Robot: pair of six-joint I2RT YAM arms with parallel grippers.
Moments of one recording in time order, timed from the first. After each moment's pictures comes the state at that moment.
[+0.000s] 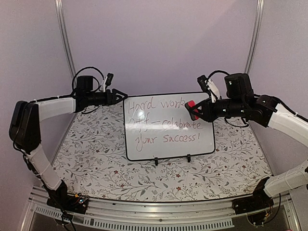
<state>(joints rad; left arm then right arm) -0.24 1.70 1.21 0.10 0.73 -0.32 0.72 1.24 1.18 -0.43 -0.17 0.16</state>
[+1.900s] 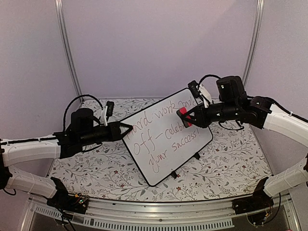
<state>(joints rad) -0.71 1.16 0.60 0.26 0.19 -0.63 0.79 1.27 1.18 -0.43 -0.22 0.17</state>
